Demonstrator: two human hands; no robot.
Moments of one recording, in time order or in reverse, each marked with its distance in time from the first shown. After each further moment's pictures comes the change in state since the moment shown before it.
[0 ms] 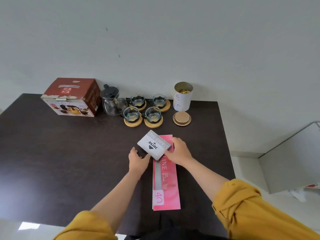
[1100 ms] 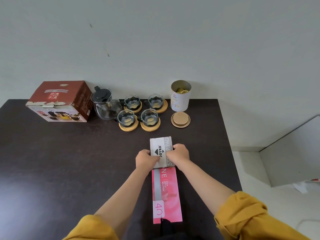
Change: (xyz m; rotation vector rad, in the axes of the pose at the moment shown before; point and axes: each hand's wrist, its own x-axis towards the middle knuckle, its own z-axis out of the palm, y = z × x) left_hand 0.028 0.033 0.033 0.295 -0.129 -0.026; right_hand 0.029 -0.007 0.009 0.405 0.022 0.475
